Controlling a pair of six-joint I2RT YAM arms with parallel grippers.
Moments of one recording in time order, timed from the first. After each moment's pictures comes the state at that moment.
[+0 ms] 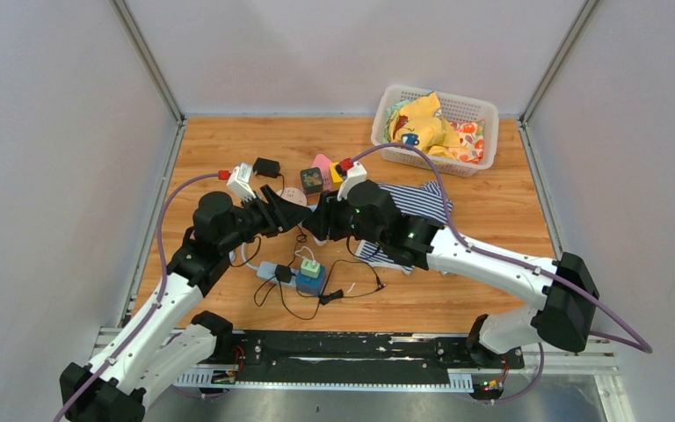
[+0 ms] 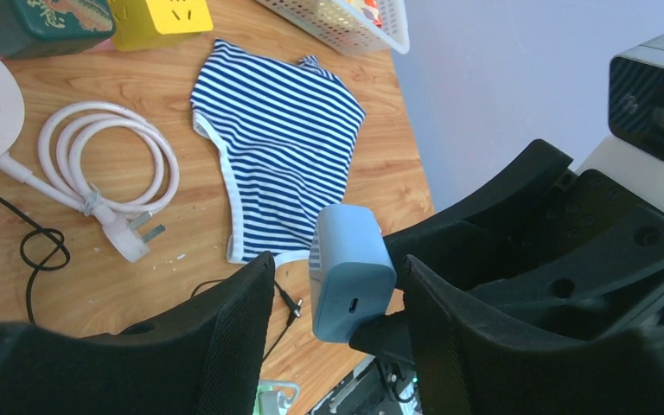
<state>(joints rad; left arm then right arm) -0.41 0.78 0.64 -0.07 0.33 -0.84 1.03 1.37 1.11 -0.10 0.09 0.59</state>
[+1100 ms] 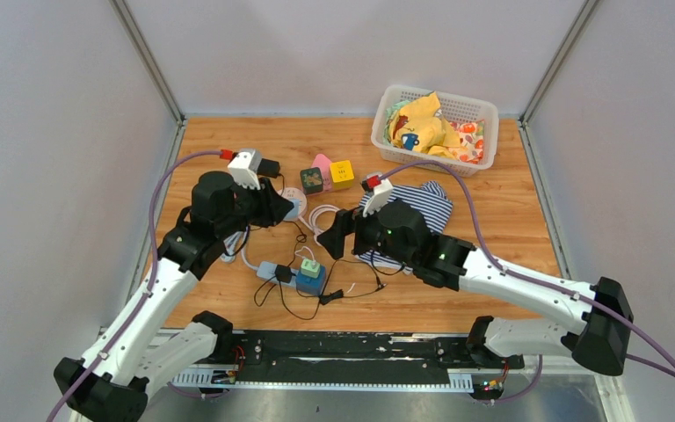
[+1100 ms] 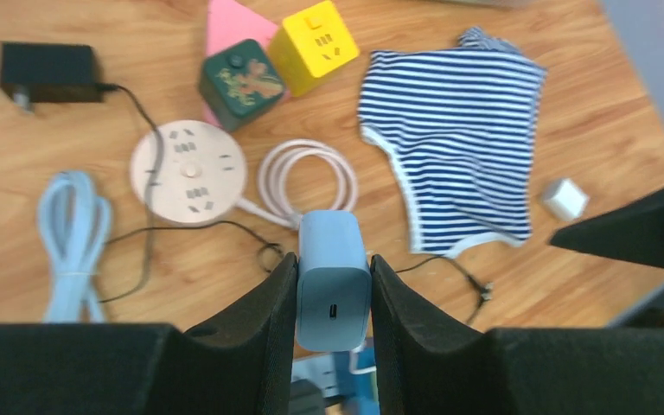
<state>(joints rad) -0.41 0.88 0.91 -0.41 0.17 -0.32 1.05 1.13 0.90 -0.08 0.16 0.53</state>
